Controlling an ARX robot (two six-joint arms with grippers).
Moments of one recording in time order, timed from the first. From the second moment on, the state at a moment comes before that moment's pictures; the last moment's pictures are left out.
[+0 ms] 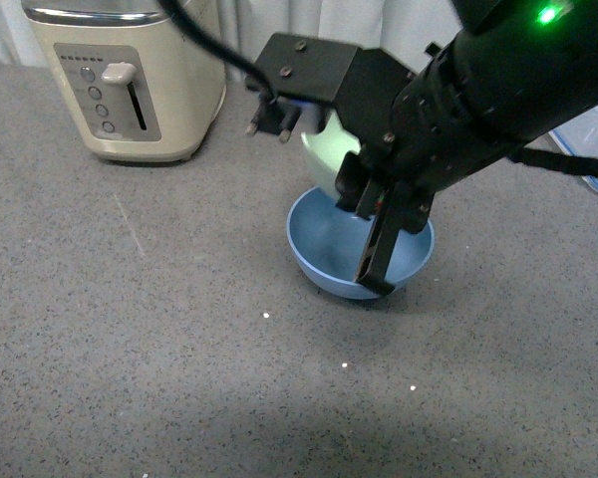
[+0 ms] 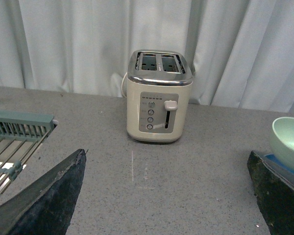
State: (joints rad) left arm 0.00 0.00 0.02 0.00 0.00 0.00; right arm 0.51 1.89 1.11 -0.17 -0.15 -0.78
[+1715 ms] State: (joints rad) left arm 0.00 0.00 0.02 0.00 0.00 0.00; right arm 0.21 1.12 0.17 0.95 0.20 0.00
